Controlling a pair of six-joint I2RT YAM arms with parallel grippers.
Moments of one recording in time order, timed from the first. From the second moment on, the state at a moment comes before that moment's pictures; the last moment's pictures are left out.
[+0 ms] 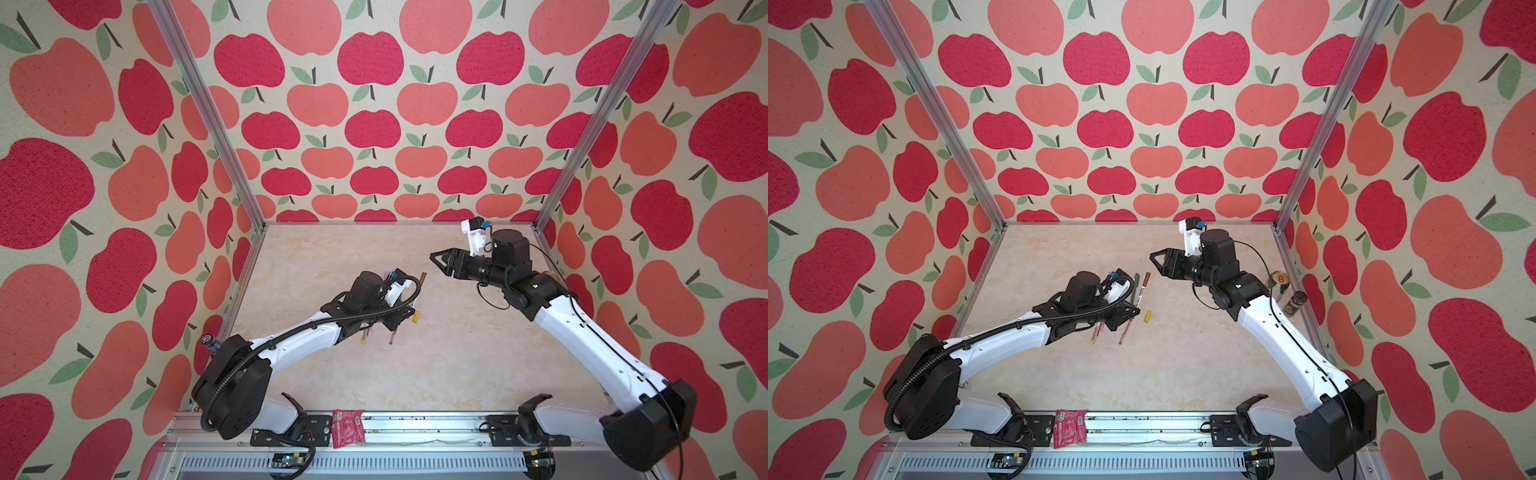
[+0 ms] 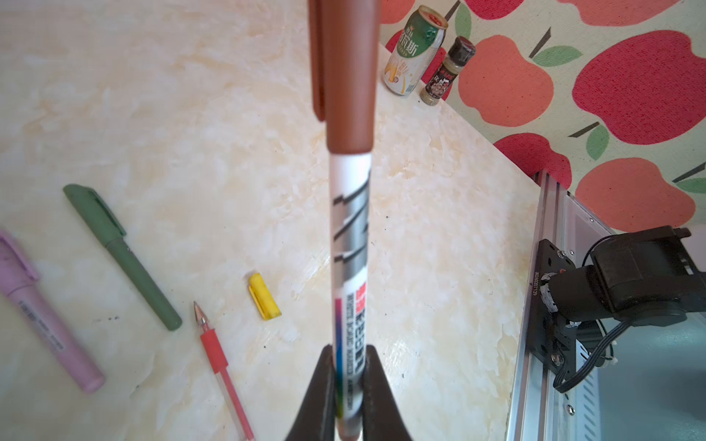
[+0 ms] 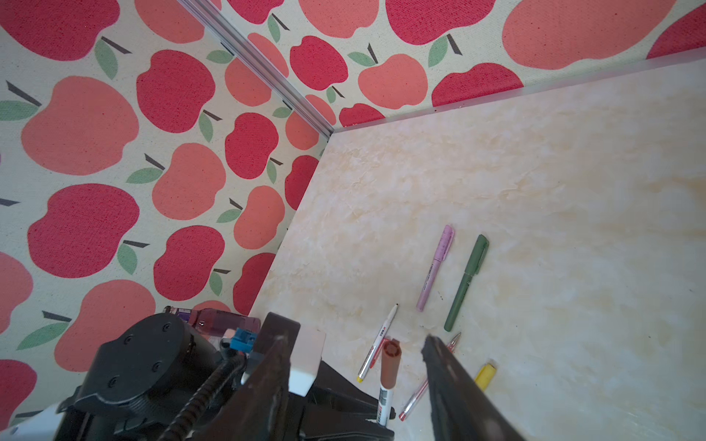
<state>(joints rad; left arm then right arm) -0.70 1.41 0.82 -0.03 0.42 -0.15 0.55 1.23 1.16 -0.33 -0.38 0.57</state>
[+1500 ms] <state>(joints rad) -0.39 1.93 1.32 -0.65 0.15 -0.27 0.54 1.15 0.98 -0.40 -0.35 0.56</state>
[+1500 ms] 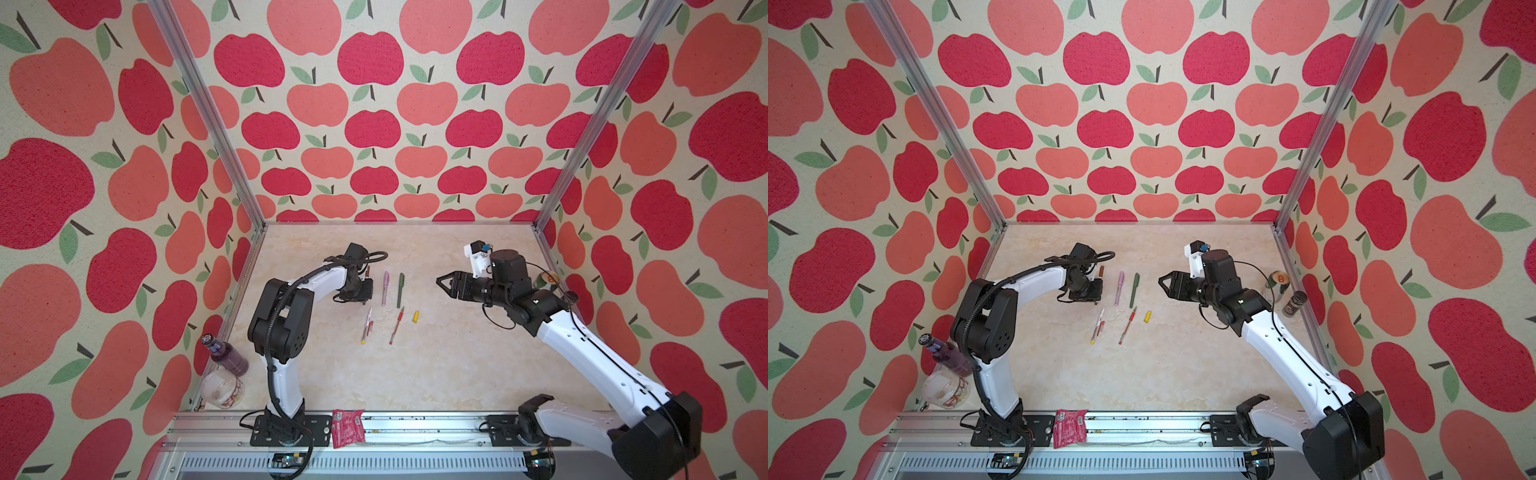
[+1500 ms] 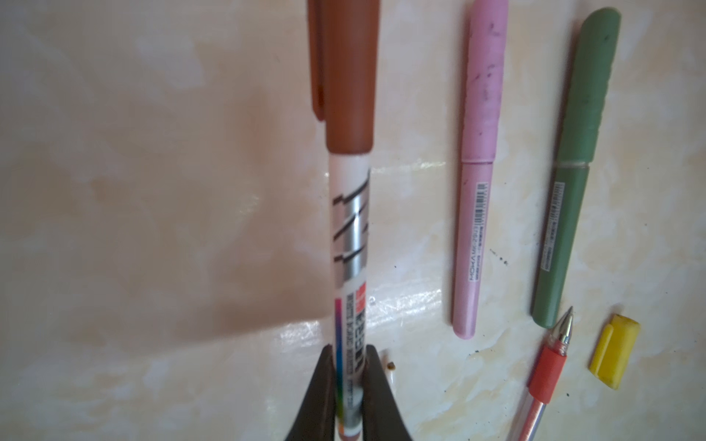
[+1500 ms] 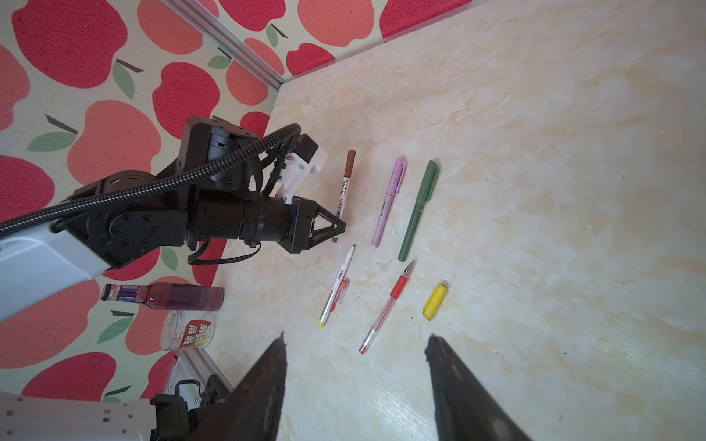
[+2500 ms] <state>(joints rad) -0.39 2.02 1.41 -0.65 0.12 -0.27 0.54 1.15 0.94 -0.36 -0.36 0.58</state>
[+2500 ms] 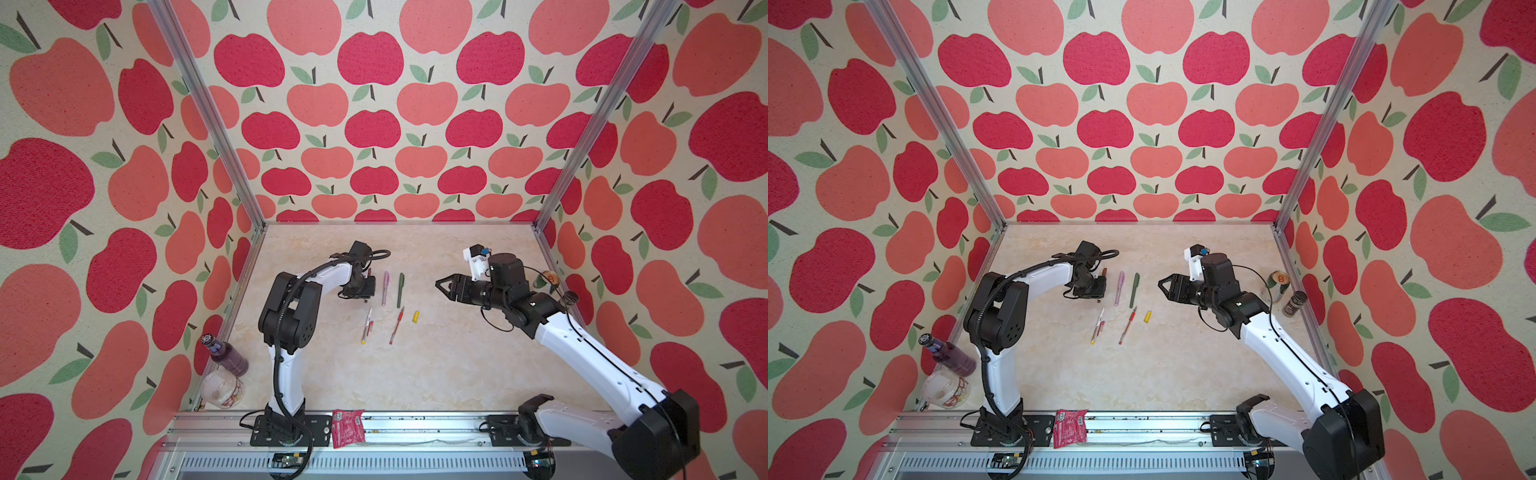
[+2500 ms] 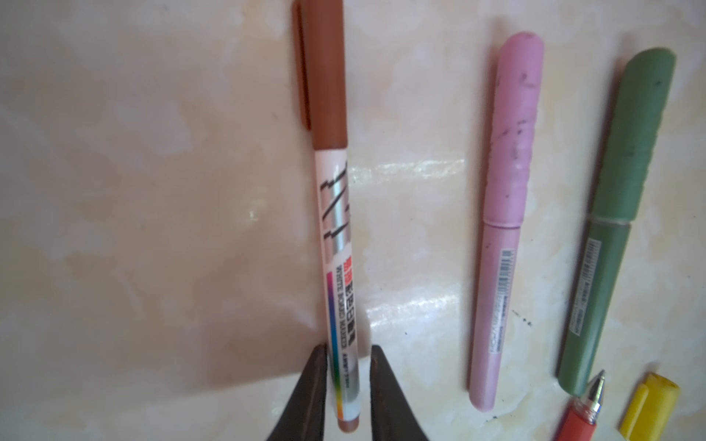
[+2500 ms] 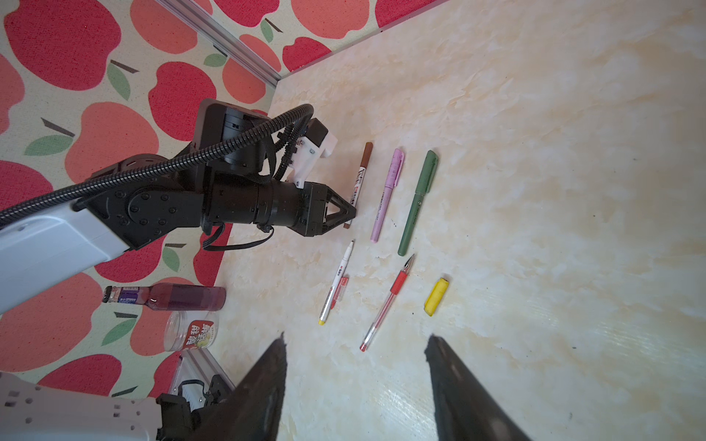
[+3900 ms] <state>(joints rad) -0.77 1.49 1.00 -0.61 0.04 -0.38 0.55 1.19 0.84 -0.37 -0.29 0.56</state>
